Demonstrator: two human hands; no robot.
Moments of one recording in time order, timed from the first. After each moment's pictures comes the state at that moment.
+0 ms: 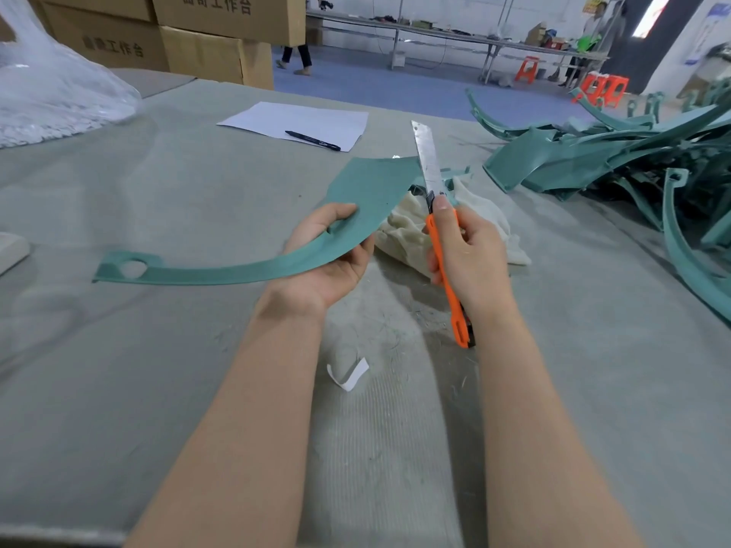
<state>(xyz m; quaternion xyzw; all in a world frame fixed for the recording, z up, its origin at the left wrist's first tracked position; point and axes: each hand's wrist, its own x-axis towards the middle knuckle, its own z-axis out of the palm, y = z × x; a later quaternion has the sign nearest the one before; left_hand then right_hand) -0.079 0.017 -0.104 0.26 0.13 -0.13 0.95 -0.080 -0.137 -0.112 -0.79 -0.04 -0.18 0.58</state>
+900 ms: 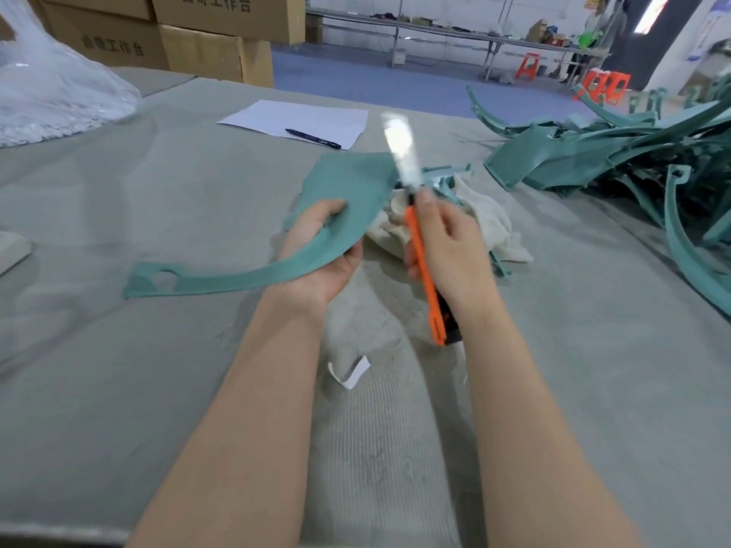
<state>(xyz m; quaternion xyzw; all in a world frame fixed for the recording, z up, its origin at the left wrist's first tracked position) -0.070 0.015 -0.109 0.31 0.15 -0.02 0.94 -0.088 -0.120 -0.104 -0.79 -0.07 -0.14 0.59</state>
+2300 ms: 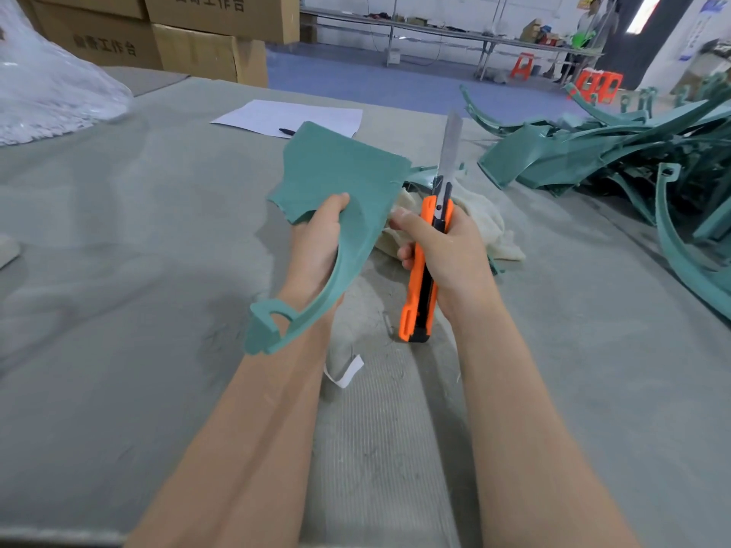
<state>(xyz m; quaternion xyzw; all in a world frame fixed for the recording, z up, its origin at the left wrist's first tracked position) -0.066 0.001 -0.118 0.46 0.11 0.09 0.88 -0.082 -0.122 -0.106 -0.69 -0.02 -0.09 0.72</state>
